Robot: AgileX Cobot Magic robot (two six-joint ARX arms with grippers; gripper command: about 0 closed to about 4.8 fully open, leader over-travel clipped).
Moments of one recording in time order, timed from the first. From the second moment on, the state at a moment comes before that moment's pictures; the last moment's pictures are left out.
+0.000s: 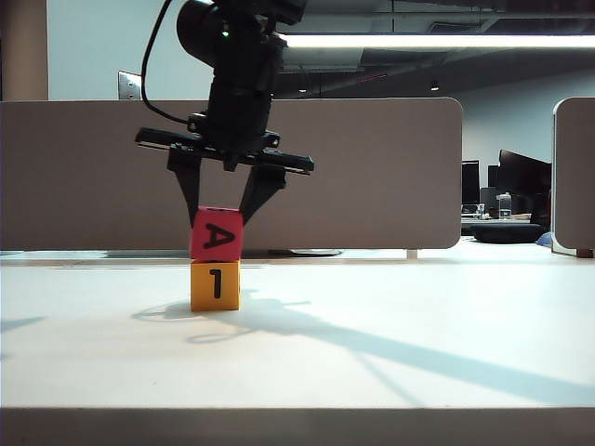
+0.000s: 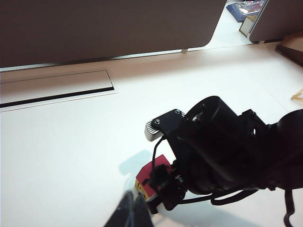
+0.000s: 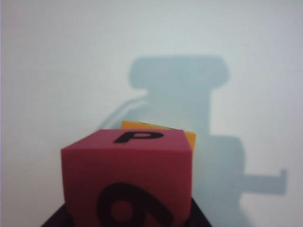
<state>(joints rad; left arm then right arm) -0.18 0.98 1.34 -0.73 0.26 -0.04 0.76 2.27 2.13 -0.89 0.15 0.46</state>
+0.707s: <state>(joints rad) -0.18 0.97 1.34 -0.74 0.26 -0.04 0.74 2.29 2.20 -0.91 0.11 0.46</state>
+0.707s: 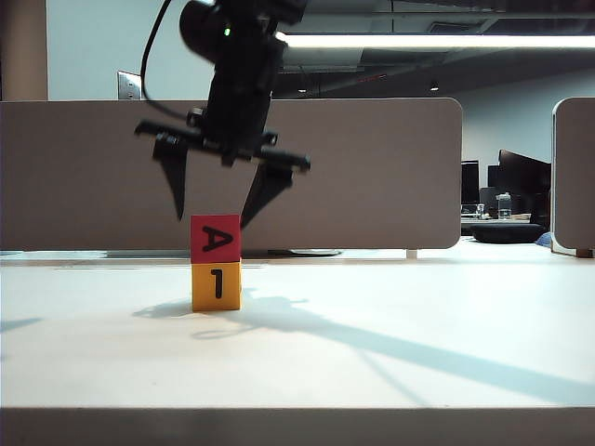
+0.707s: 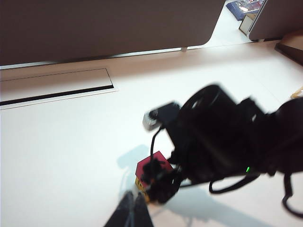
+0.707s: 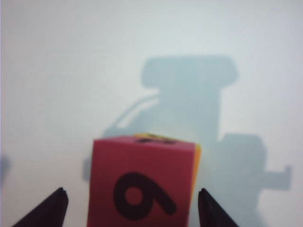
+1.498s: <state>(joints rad) -0.31 0.95 1.30 -0.75 0.01 0.12 0.56 2.20 2.46 -1.34 0.21 0.18</state>
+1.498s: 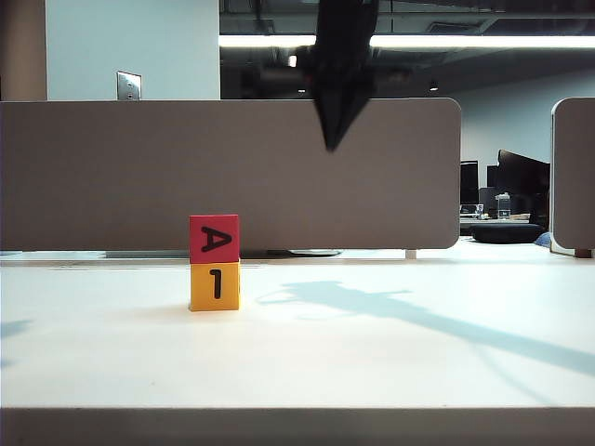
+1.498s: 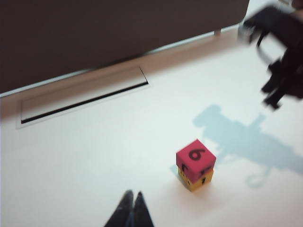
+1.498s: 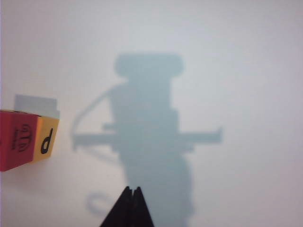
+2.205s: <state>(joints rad) -0.31 0.63 0.90 -0.66 0.07 0.11 0.62 1.71 2.35 -1.31 0.32 0.11</state>
